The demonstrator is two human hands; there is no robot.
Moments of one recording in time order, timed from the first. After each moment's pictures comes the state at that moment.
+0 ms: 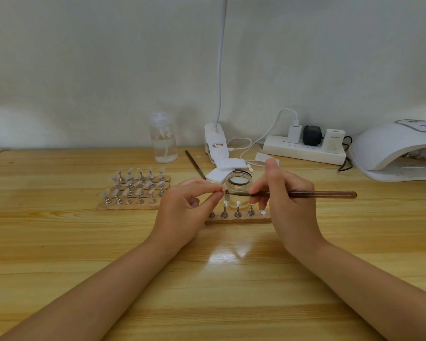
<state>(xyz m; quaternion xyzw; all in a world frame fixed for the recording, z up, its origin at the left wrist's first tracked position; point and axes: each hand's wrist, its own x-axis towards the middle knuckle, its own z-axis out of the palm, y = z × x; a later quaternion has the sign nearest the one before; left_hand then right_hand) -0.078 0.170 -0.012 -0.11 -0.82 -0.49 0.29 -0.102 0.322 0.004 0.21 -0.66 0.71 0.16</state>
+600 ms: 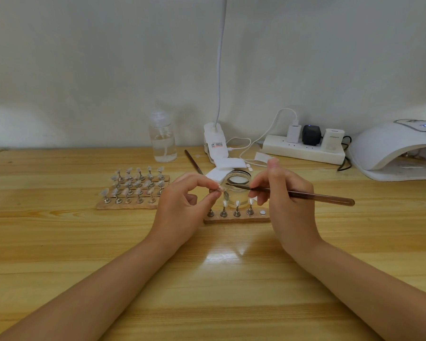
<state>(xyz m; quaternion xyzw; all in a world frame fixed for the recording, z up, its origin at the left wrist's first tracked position) -0.077 0.169 -0.009 -0.08 -0.81 -0.51 0.28 -0.103 0.320 0.002 0.20 -0.64 0.72 0.17</state>
